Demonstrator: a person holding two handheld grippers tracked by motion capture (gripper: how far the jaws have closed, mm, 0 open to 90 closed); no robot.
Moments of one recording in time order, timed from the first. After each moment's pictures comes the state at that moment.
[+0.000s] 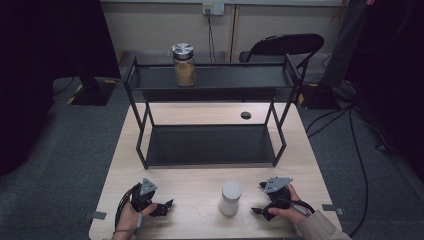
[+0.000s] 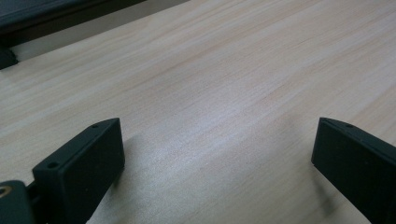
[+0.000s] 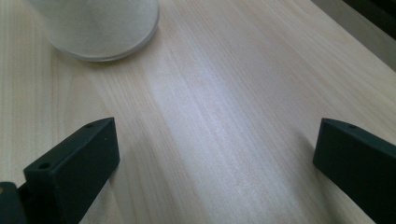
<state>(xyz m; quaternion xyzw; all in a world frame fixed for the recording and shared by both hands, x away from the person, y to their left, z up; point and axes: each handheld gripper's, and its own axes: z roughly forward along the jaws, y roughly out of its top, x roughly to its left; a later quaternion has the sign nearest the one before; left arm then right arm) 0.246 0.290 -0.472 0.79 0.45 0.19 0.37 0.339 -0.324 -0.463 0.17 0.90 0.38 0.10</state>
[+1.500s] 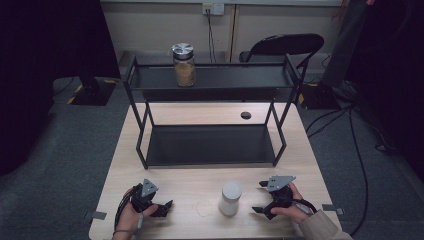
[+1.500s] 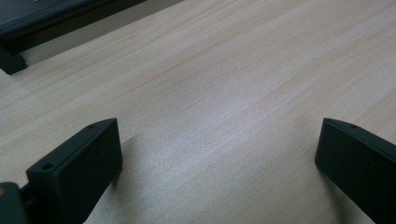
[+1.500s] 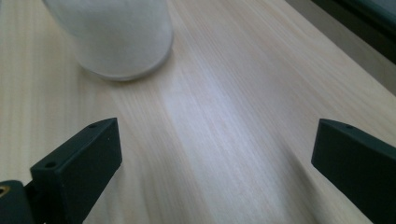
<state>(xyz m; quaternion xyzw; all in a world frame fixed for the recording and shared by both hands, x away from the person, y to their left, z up) 0.245 0.285 -0.472 0.80 0.44 0.20 0.35 0.344 -0.333 -0.457 0.15 0.90 0.41 0.08</state>
